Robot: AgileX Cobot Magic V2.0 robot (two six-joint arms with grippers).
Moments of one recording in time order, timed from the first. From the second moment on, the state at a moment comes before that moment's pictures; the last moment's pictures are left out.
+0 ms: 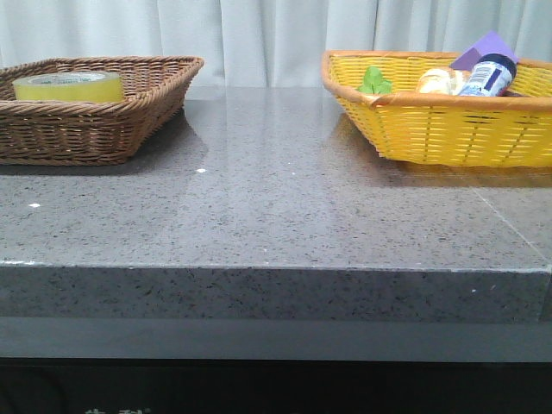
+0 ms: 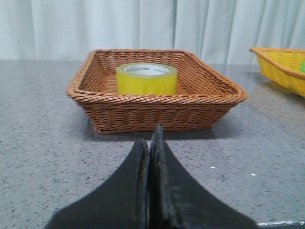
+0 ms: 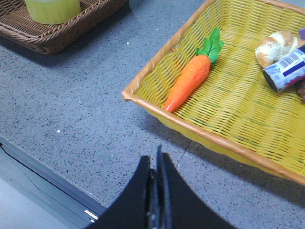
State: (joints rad) left arm -0.16 0.02 0.00 0.00 0.04 0.00; right arm 0.39 0.64 -0.78 0.08 0.66 -0.10
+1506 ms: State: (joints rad) left arm -0.09 0.00 0.00 0.00 -0.01 0.00; right arm 0.19 0.40 -0.60 0.08 0.54 -0.10
